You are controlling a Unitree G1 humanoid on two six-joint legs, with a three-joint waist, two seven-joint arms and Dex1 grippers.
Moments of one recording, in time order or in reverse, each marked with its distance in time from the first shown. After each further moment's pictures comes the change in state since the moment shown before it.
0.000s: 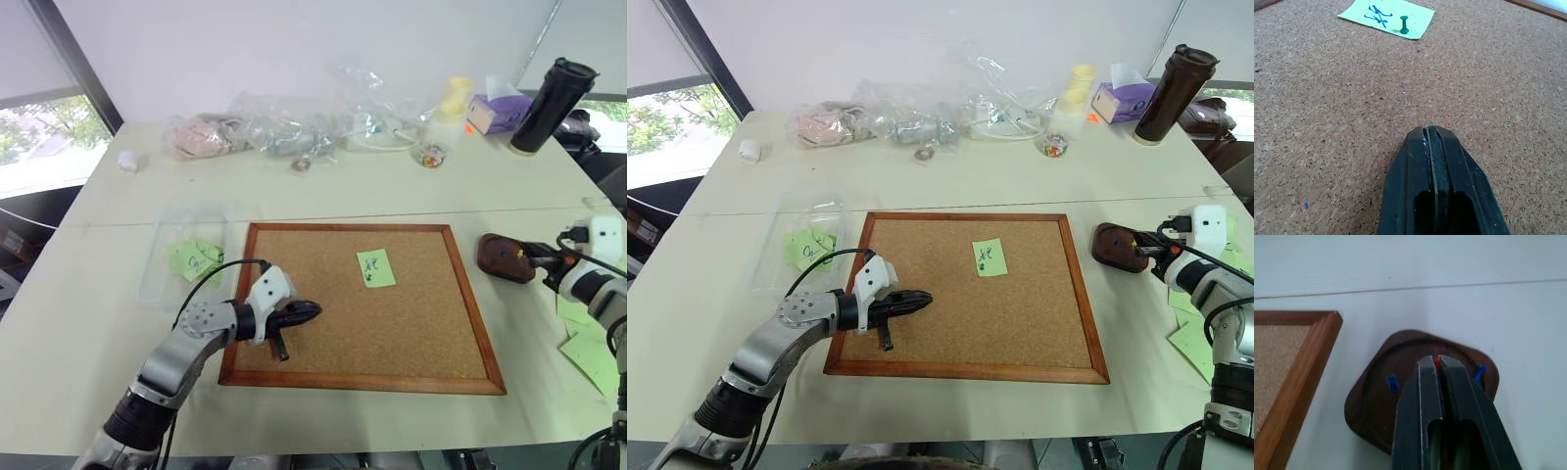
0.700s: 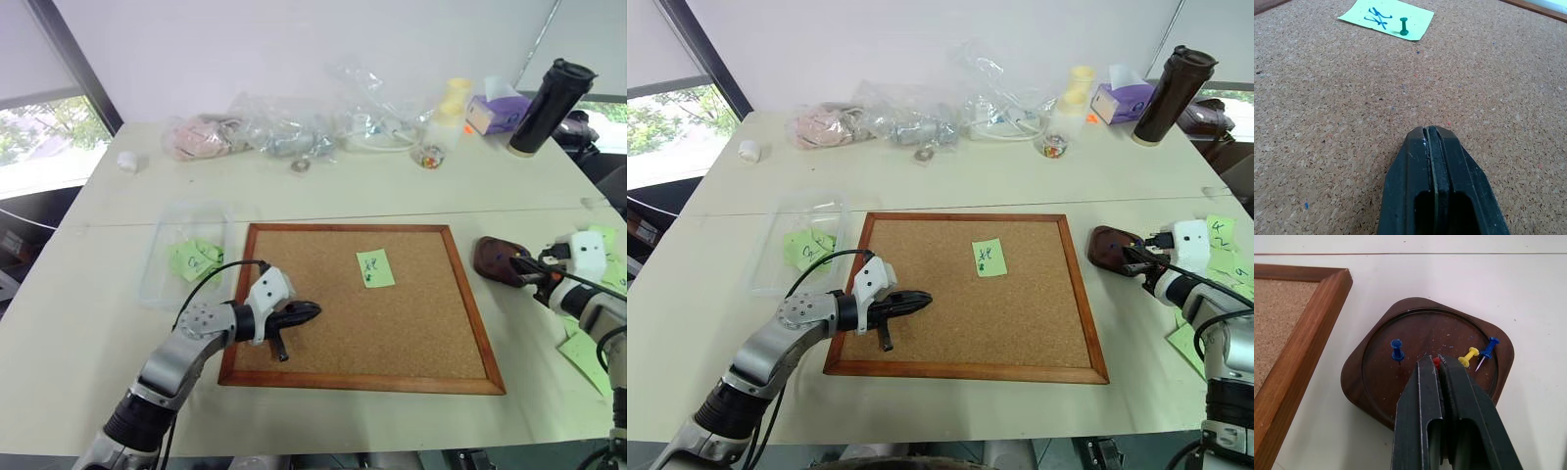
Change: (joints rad) left arm 0.008 0.000 0.001 0.009 0.002 -0.021 0.000; right arm 0.065 0.007 0.045 -0.069 -0.040 -0.014 0.011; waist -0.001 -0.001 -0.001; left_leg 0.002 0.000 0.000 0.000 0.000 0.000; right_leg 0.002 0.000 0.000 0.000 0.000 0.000
